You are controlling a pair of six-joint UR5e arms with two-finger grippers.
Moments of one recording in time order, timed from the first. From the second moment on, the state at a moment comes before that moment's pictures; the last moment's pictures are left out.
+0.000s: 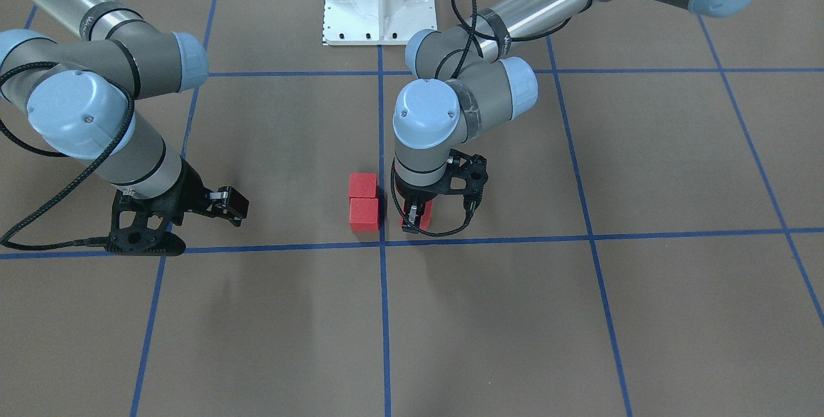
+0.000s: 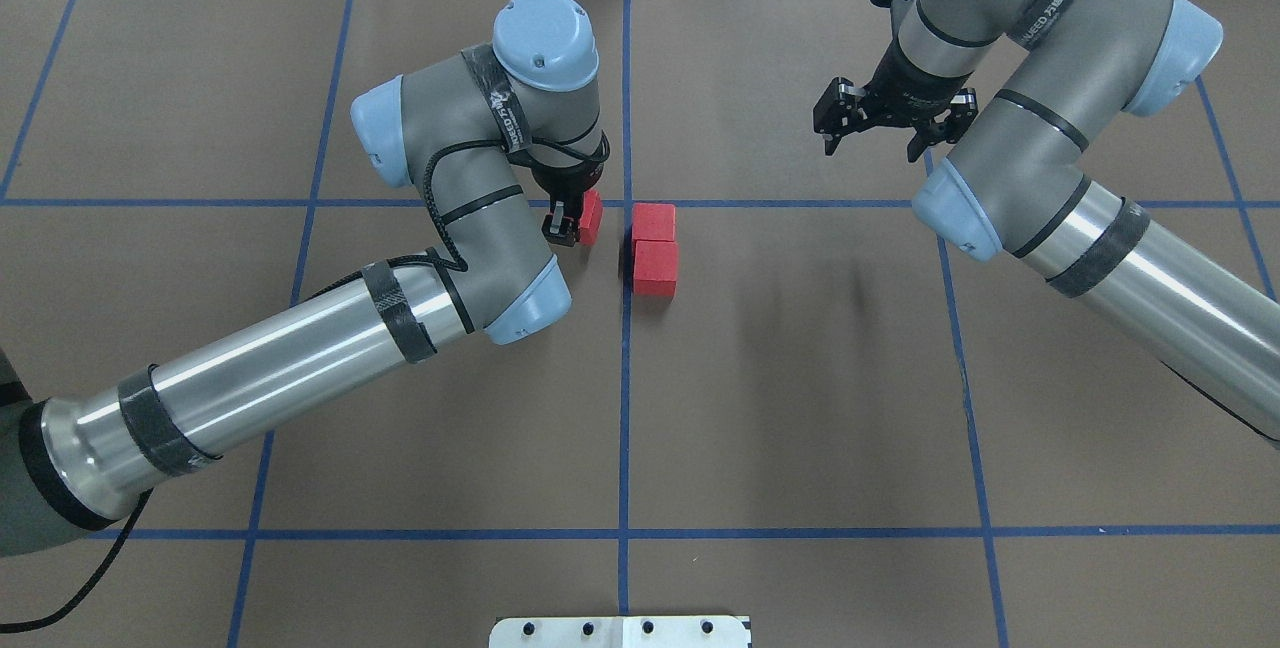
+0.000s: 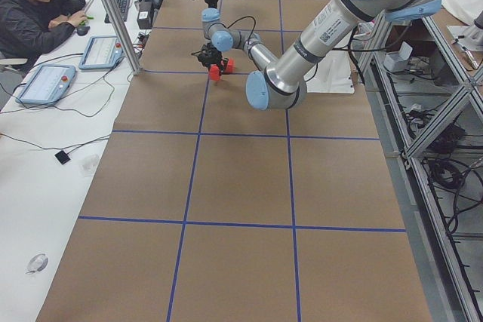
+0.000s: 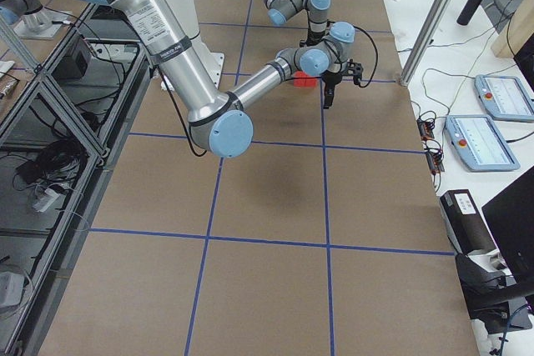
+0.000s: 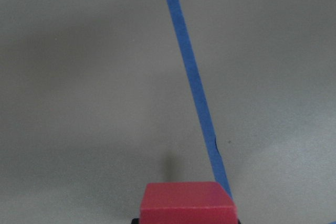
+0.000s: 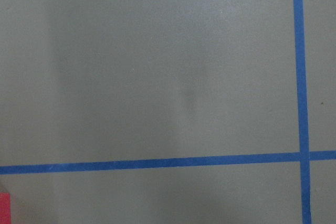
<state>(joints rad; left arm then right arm) -0.65 -2.55 -1.17 -1.69 -1.99 -2.45 0.91 -0.97 1.54 -1.56 2.18 0.92</state>
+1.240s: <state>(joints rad) -0.61 -2.62 -1.09 -1.68 -1.97 -2.48 0.91 -0.98 1.54 -1.56 2.18 0.92</state>
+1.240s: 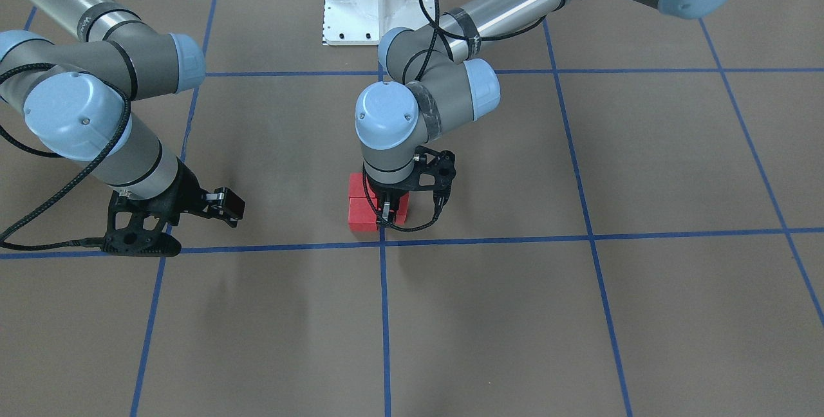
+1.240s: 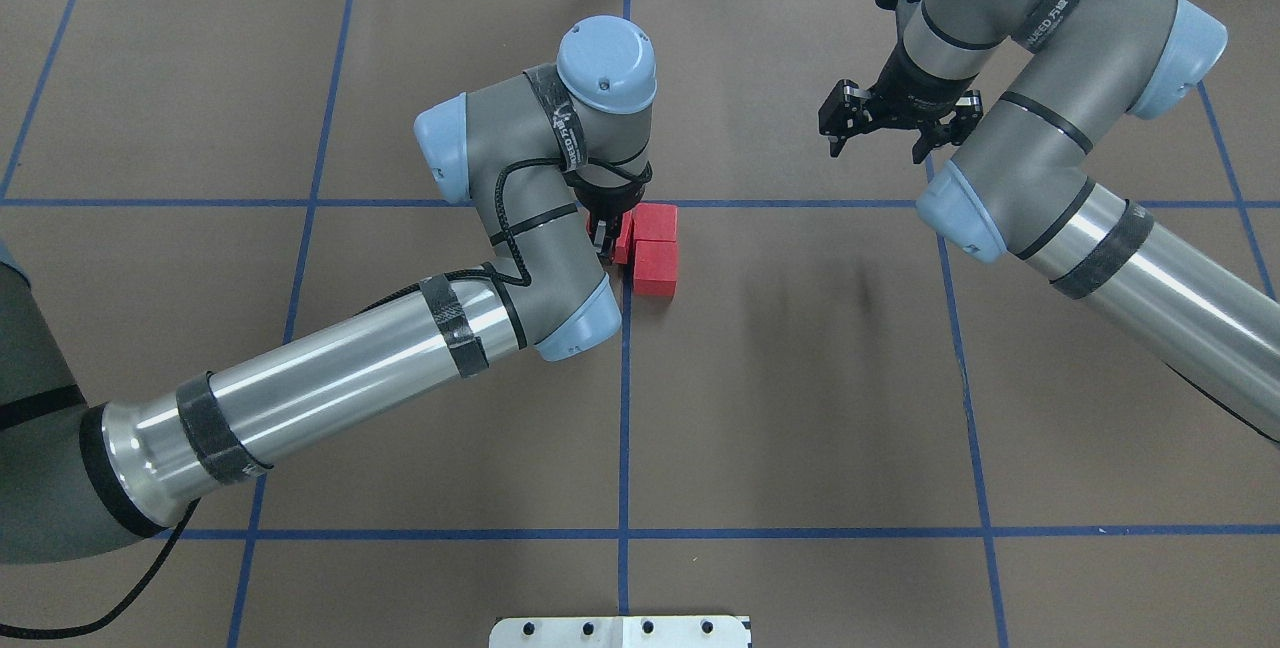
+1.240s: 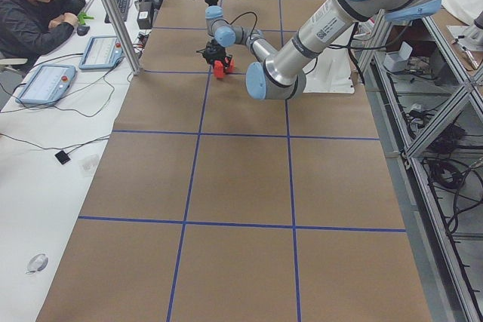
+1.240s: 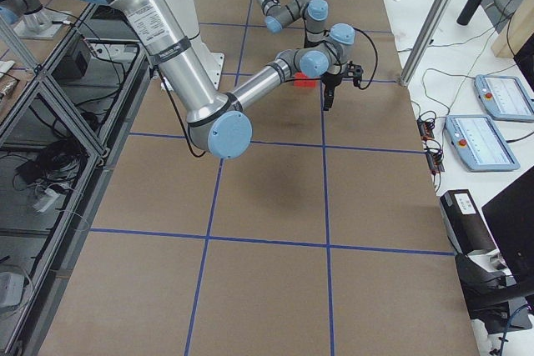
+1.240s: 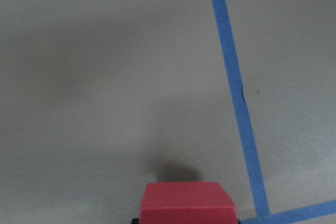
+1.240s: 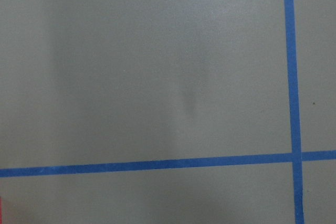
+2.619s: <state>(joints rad) -0.60 -2.63 -1.08 -1.67 -1.93 -2.51 0.91 -0.98 1.54 -1.56 2.18 0.92</state>
